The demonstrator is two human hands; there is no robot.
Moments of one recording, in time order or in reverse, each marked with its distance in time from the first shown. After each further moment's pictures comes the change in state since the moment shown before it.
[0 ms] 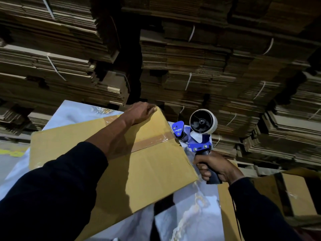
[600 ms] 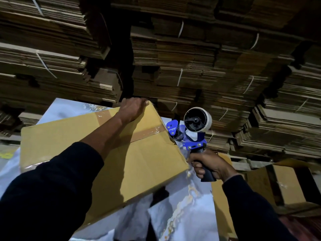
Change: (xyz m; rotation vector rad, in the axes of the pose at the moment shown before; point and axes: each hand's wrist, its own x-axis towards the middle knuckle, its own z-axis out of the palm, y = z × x) left_hand 0.000 0.008 0.016 0.221 0.116 -0.089; right_hand -0.021 0.023 -0.003 -0.016 0.040 0.002
